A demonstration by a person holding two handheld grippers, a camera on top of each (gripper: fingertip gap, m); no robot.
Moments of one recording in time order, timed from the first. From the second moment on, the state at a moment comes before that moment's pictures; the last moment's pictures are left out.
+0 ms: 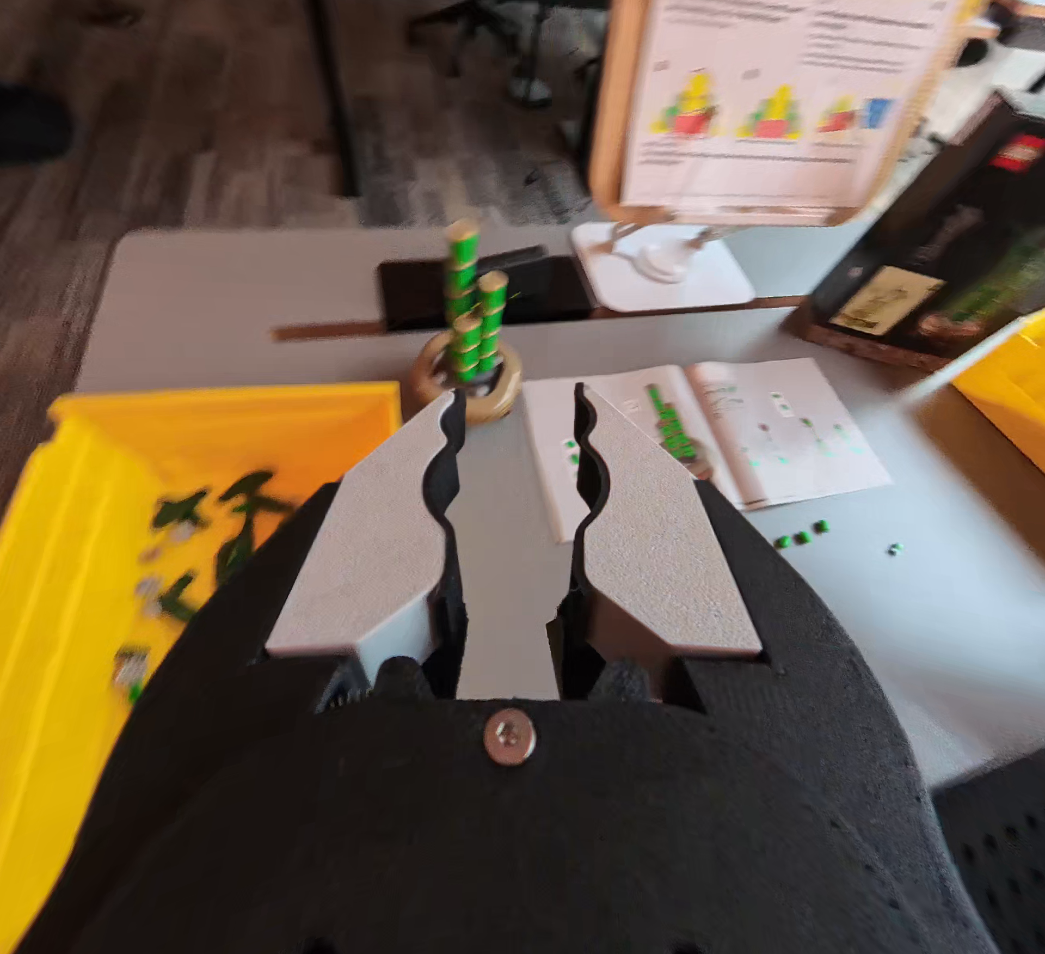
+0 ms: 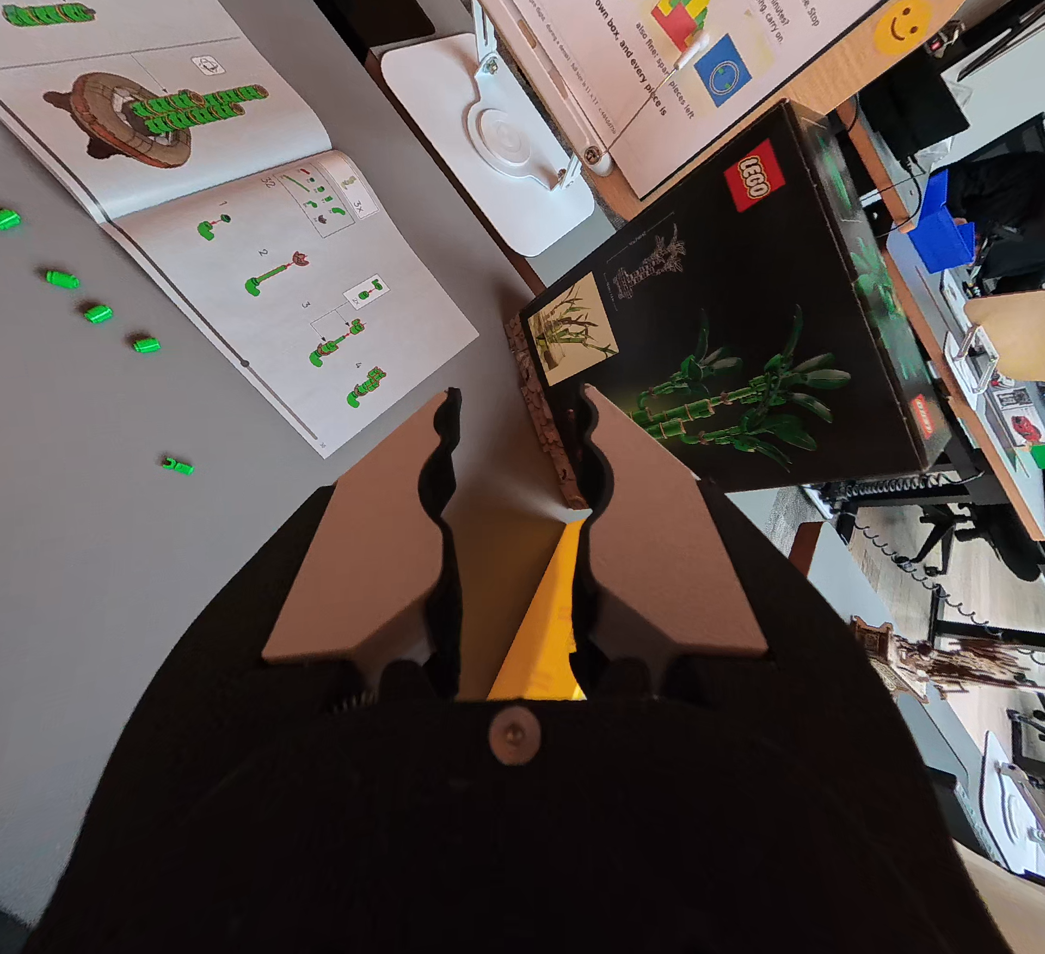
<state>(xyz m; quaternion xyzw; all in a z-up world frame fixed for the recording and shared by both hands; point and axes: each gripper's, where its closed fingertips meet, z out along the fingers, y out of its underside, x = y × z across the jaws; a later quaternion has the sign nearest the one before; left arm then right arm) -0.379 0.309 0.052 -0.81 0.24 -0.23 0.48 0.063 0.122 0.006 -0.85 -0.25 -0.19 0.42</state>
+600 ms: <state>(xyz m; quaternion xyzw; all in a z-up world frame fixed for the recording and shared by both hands) -0.539 0.331 -0.108 -0.96 0.09 -0.15 0.20 0.050 0.136 -0.022 -0.86 -0.28 -0.19 0.38</state>
